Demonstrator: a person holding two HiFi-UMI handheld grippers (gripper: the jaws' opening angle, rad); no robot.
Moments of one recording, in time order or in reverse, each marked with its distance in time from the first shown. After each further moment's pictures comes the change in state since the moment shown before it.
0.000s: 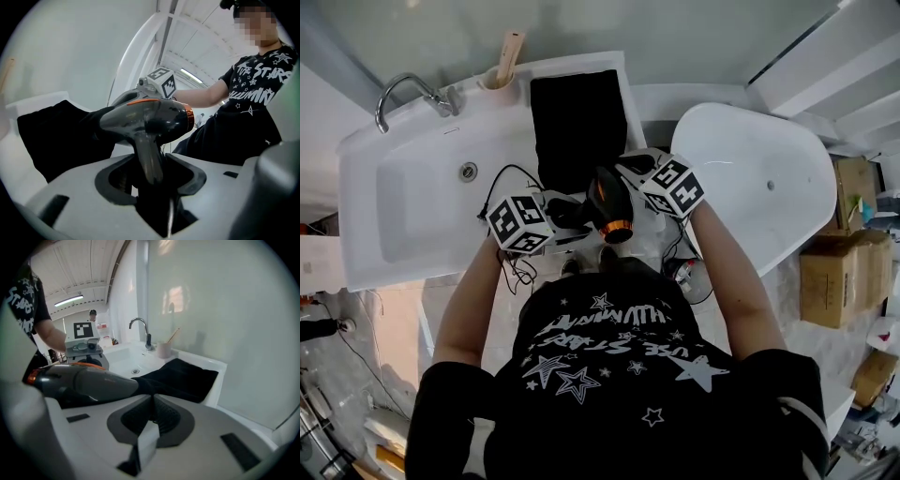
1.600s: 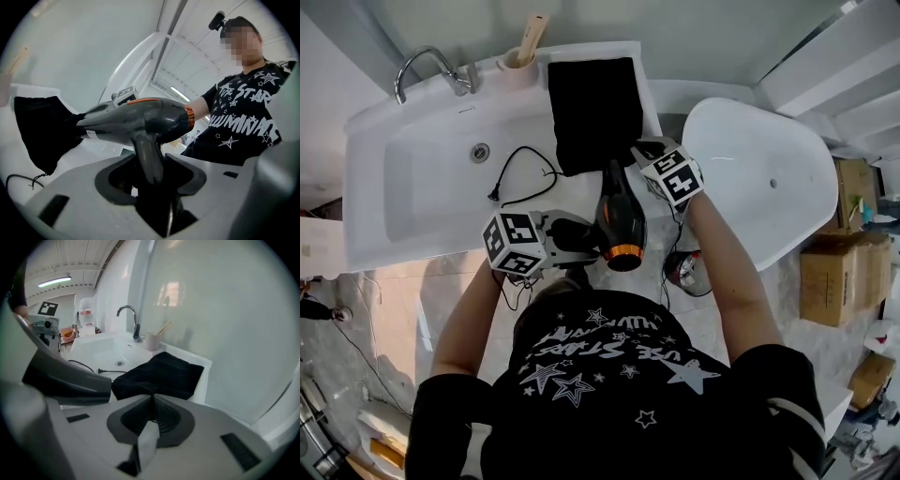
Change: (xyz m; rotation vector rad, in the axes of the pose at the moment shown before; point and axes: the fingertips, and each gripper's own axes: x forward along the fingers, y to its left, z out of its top) left arm -0.033 -0.103 -0.009 -0.053 -0.194 -0.165; right arm 0.011 -0.007 -0.016 -0.012 0.087 -0.249
